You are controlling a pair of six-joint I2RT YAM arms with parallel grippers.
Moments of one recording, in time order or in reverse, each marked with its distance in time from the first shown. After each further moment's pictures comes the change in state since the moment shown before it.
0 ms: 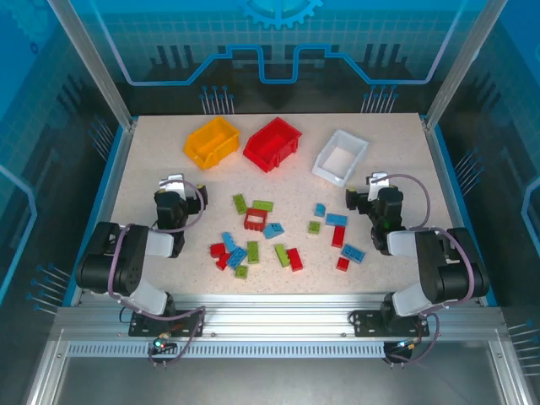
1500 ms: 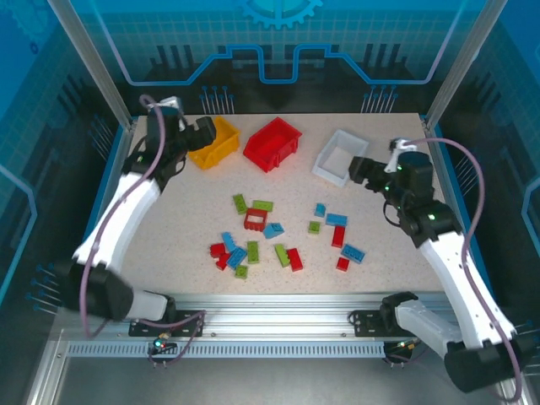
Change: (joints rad) left arm -0.119 -0.100 1.035 -1.339 0.077 -0.318; right arm 0.166 -0.504 0.639 -1.252 -0.066 0.473
